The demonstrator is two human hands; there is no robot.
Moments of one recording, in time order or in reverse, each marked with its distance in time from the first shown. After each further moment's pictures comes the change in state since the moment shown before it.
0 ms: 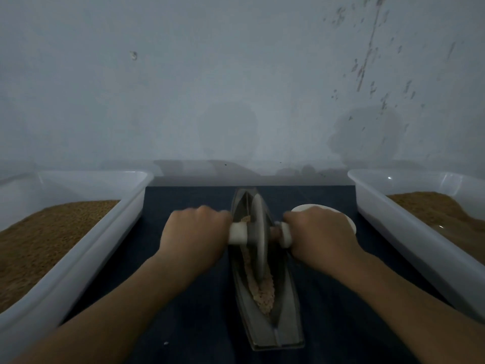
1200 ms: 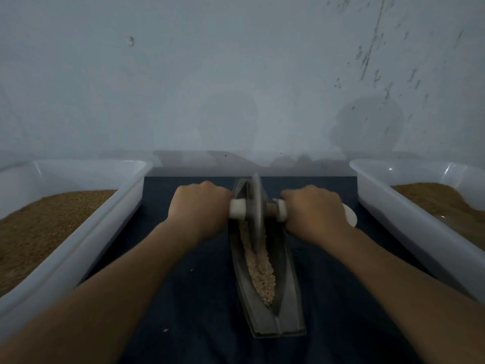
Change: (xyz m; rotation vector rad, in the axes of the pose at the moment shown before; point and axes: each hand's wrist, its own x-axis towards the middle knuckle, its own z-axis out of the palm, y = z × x) left_hand 0.033 -0.005 0.000 -0.062 -0.133 -0.047; right_hand 0.026 -0.003 -0.001 0.008 -0.074 0.058
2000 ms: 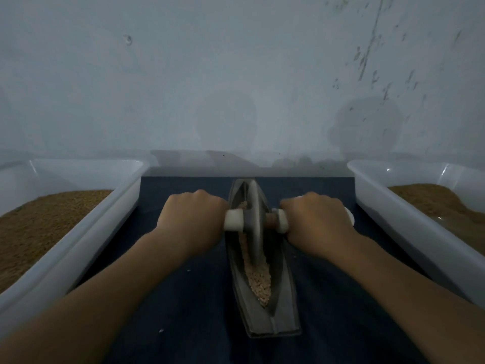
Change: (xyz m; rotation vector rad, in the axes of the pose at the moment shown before) left_hand -0.022 0.000 -0.007 0.006 0.014 0.039; right_hand -0.017 0.003 -0.004 -0.021 0.023 -0.051
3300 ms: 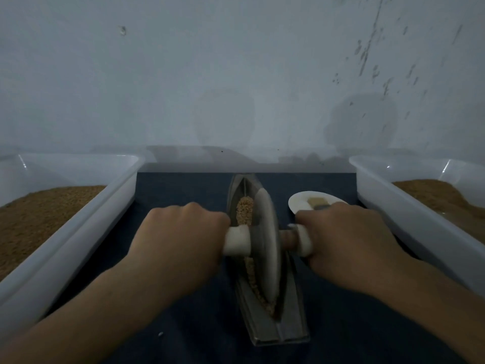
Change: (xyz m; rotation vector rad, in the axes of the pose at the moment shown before) left_hand -0.039 -0.003 -0.011 -0.001 0.260 0.130; right_hand -0.046 0.004 -0.009 -0.136 0.261 -0.086
